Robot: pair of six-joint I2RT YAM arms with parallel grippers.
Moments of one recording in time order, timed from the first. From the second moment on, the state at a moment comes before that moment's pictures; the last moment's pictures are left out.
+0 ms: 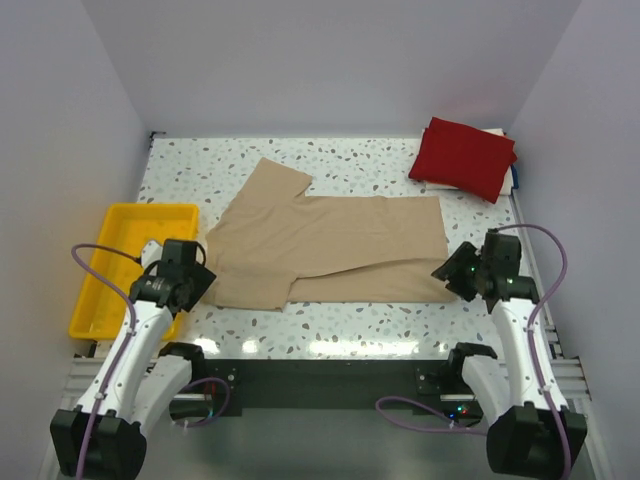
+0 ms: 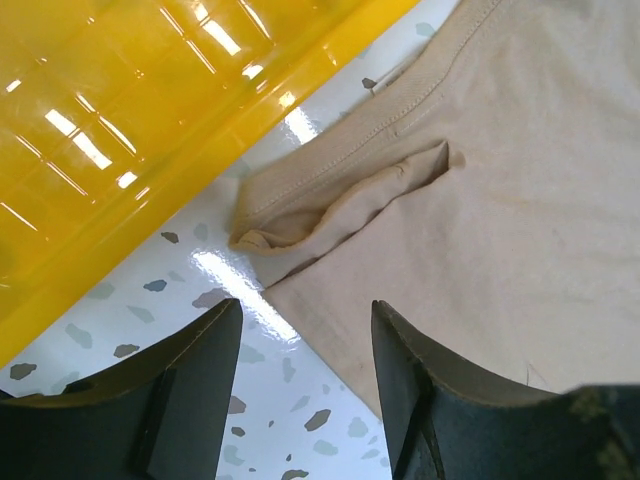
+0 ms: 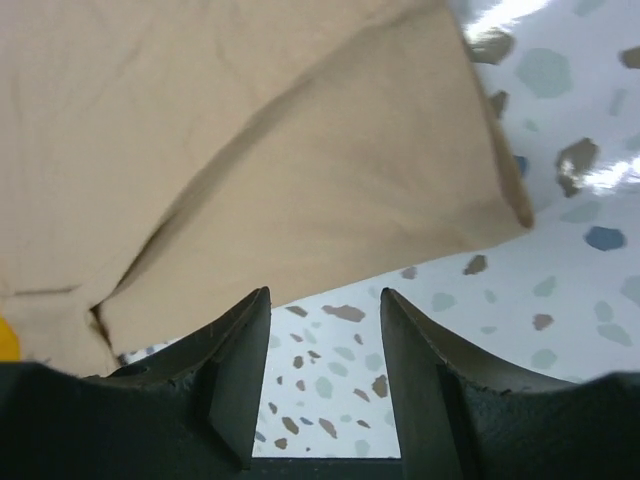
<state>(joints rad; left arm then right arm) -0.11 0.80 0.60 -0.85 -0.30 -1.03 -0.14 0.85 0.62 -0.75 -0.16 0.61</state>
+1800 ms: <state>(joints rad) -0.28 0.77 0.38 -0.64 -0.30 -1.09 1.15 1.82 0.91 0.19 0.12 1.06</state>
